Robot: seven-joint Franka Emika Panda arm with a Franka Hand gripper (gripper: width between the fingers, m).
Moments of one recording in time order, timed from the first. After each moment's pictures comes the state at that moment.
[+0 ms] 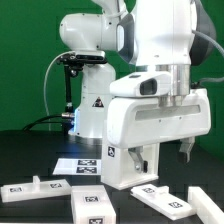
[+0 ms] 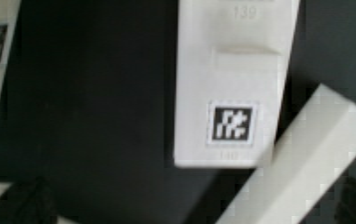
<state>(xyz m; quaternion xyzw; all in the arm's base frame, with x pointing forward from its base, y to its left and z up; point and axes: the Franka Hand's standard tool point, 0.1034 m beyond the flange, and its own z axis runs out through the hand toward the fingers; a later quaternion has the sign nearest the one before) 0.553 0.076 0.069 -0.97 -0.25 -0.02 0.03</state>
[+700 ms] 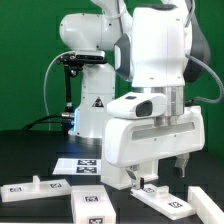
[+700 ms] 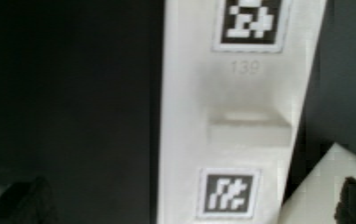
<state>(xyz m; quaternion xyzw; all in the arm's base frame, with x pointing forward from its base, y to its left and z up) 0.537 0.077 0.029 -0.97 -0.26 -0.02 0.03</state>
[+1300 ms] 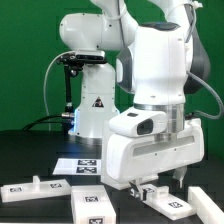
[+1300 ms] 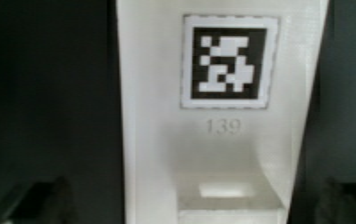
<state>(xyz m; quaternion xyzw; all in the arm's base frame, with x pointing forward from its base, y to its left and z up) 0.530 0.082 0.017 -0.97 -0.25 -0.01 0.03</state>
